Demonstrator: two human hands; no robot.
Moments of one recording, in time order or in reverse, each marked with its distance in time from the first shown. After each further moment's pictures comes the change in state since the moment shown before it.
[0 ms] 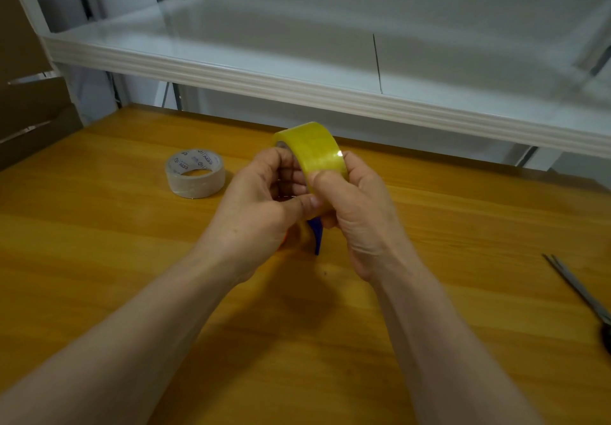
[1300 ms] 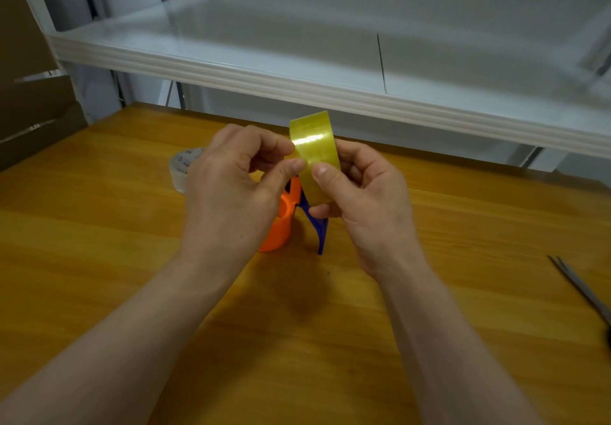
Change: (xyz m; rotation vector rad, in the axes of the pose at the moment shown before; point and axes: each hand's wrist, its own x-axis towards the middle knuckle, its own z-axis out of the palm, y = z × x) left_hand -0.001 0.004 -0.015 0.730 0.413 0.448; right_hand 0.006 0.009 -0.008 -0.055 0.016 -0.186
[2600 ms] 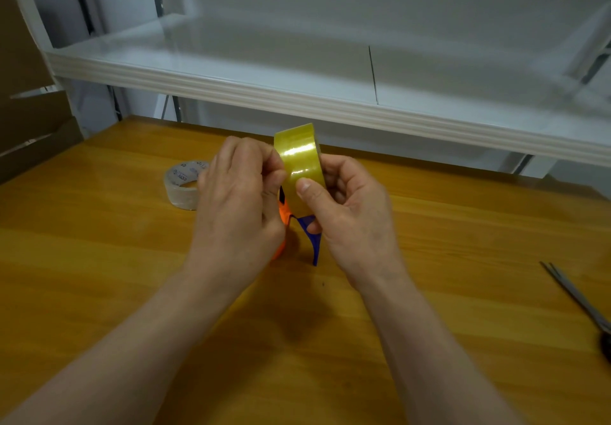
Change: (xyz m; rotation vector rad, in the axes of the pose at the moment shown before) left_hand -0.003 0.002 0.005 0.239 -0.070 0.107; right_hand -0.002 0.004 0.007 -0.189 0.025 -0.084
